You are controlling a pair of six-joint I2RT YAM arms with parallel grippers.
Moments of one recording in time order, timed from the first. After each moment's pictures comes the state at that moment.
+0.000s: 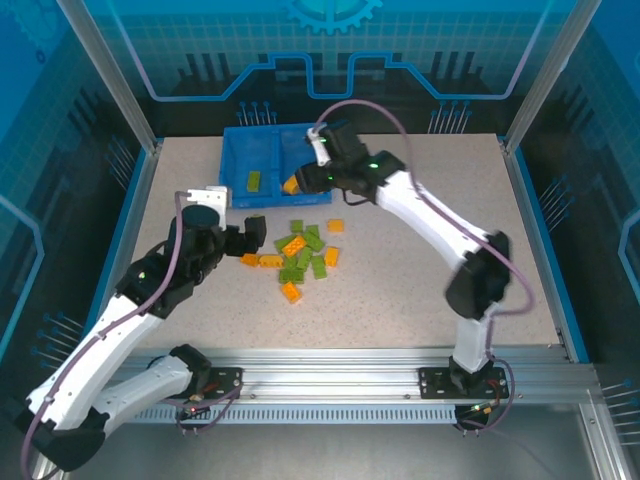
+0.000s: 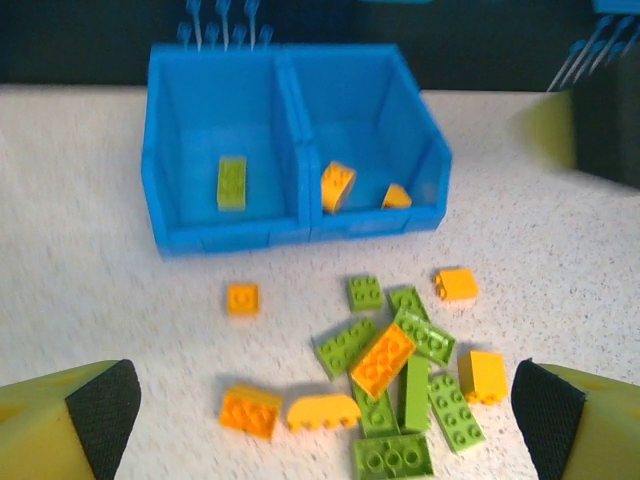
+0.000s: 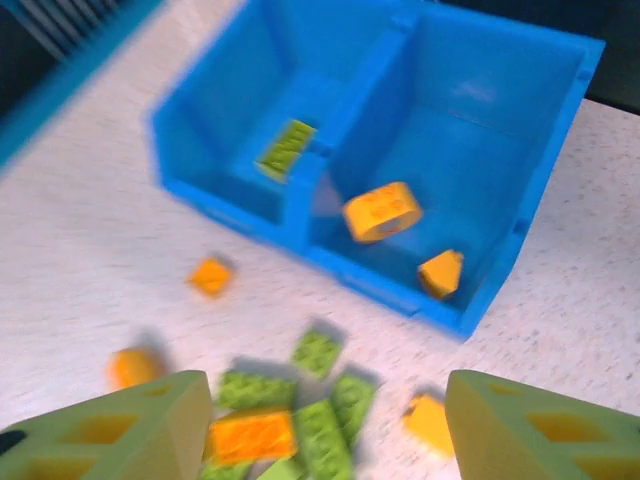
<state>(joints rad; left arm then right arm) -0.52 0.88 1.03 -0.72 -0.34 -0.41 0.67 1.79 1.82 -0.70 -0.02 0.18</state>
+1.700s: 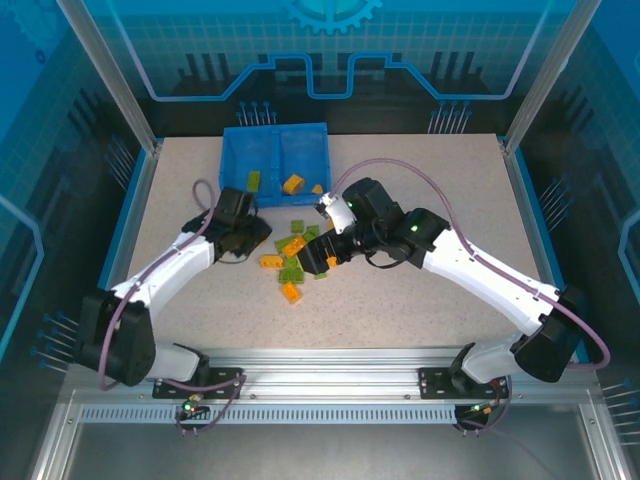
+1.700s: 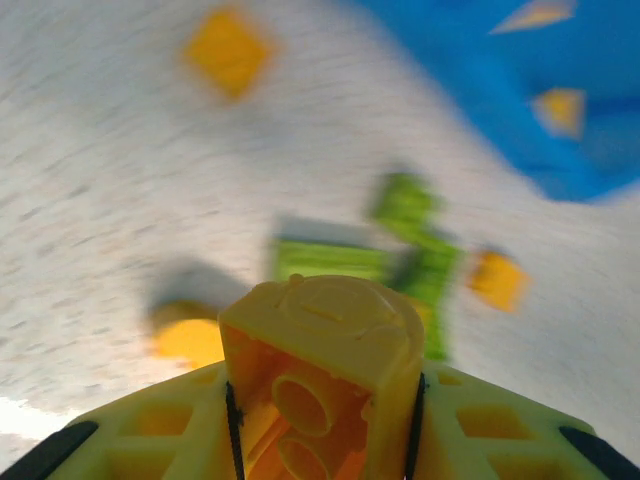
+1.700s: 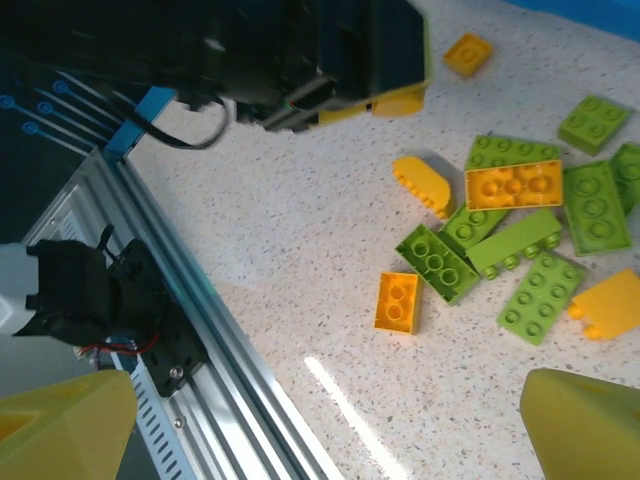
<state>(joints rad) -0.35 1.37 1.03 -0.56 -0.02 -1.02 0.82 1.40 1.35 -0.71 -0.30 0.32</state>
